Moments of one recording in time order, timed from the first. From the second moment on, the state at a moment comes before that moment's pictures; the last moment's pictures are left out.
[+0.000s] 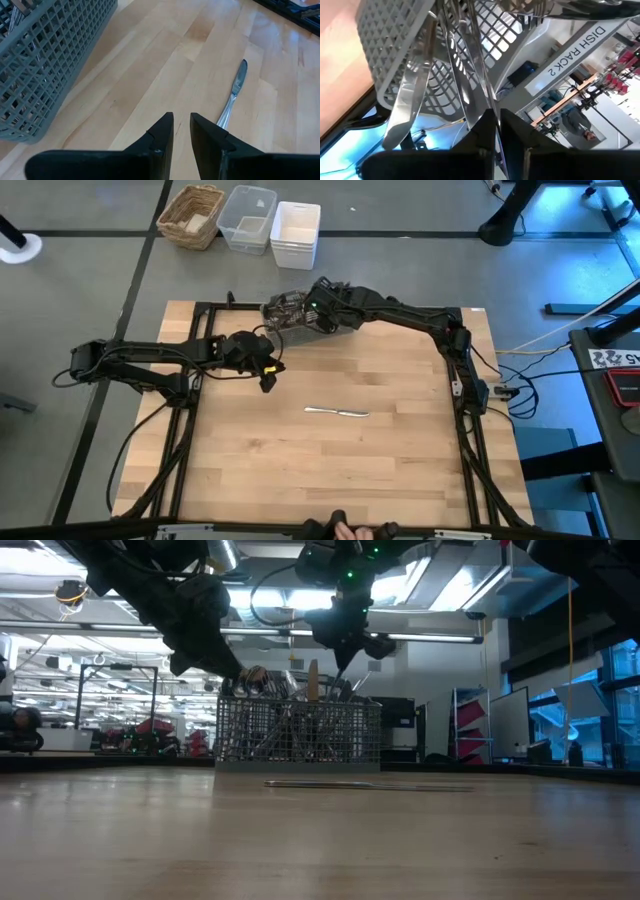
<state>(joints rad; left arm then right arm) 0.23 1.09 0.64 -0.22 -0.04 -0.33 -0.33 2.12 2.08 -1.01 0.72 -1.43</state>
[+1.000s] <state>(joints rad) 0.22 1.09 0.64 -0.20 -0.03 -0.38 -0.23 1.99 2.13 -1.08 0.96 -1.10</state>
